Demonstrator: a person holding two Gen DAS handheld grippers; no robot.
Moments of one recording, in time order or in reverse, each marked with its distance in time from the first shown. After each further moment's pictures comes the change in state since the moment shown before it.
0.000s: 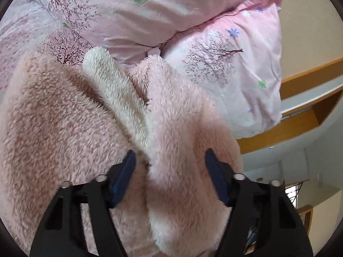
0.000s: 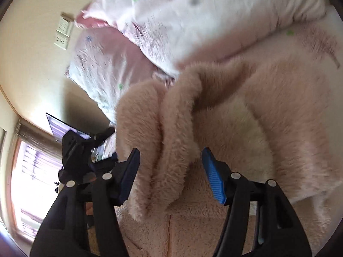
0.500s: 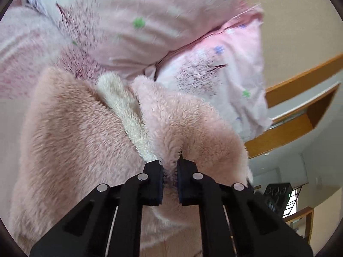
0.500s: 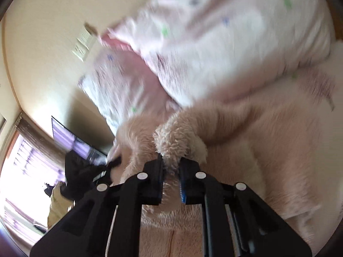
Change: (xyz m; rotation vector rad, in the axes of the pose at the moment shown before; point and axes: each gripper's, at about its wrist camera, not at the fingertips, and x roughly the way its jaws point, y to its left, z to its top) left arm -0.063 -0.004 -0.022 0.056 -0.111 -0.039; right arm -0.069 0.039 0.008 -0.144 -0.260 0.000
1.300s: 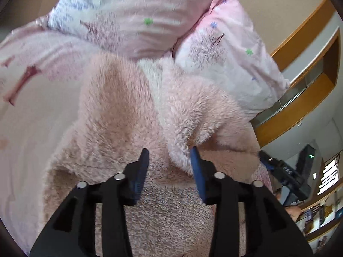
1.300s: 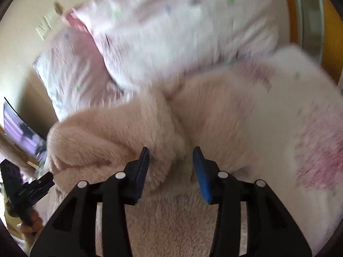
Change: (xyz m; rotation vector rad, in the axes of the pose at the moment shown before) left arm -0.056 -0.002 -0.075 0.237 -0.031 0.233; right arm -0.022 -0.007 -0.057 -0.132 -0.064 -0.403
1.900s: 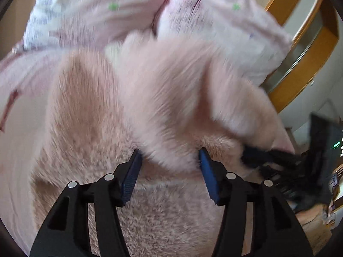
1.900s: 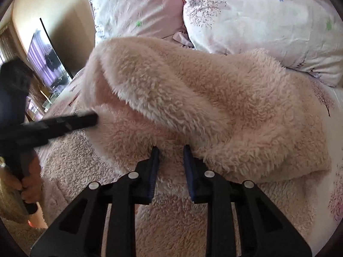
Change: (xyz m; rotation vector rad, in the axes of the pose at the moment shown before) left arm 0.062 -0.034 -0.018 0.204 0.174 0.110; right arm 0.056 0.091 -0.048 -0.342 0.285 0.159
